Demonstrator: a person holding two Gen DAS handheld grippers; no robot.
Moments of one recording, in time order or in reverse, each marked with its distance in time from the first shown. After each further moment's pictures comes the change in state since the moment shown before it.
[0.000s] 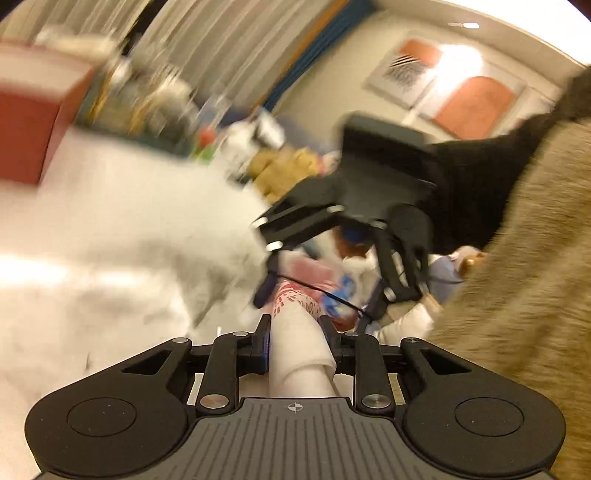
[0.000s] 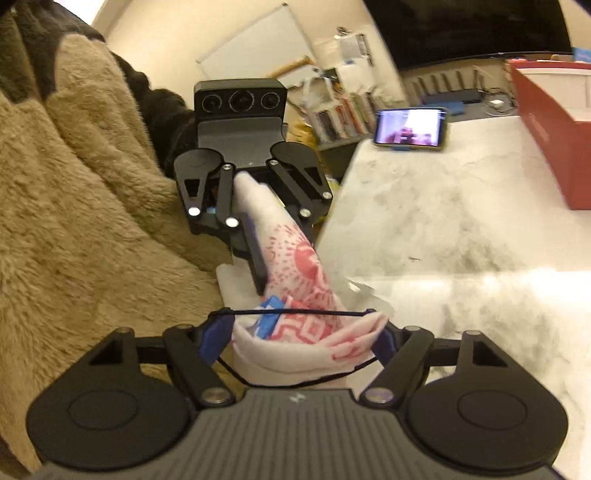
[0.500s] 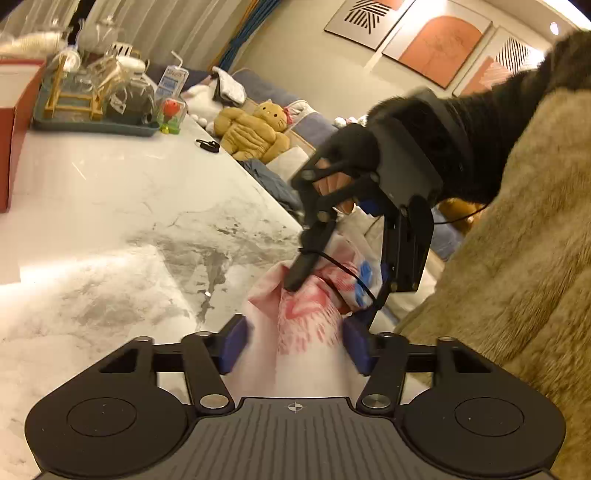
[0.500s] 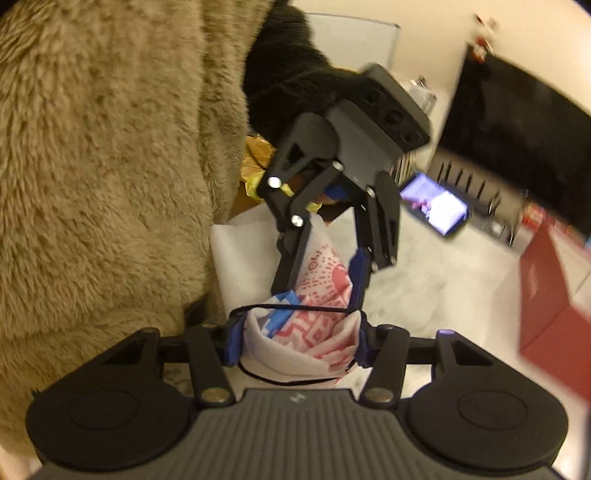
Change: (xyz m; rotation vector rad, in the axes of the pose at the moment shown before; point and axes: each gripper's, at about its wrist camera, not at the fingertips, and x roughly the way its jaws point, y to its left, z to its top) left arm 0.007 0.017 0.034 0.127 0.182 -0.097; right arm 0.037 0.051 0.012 -0.602 -0.029 -0.236
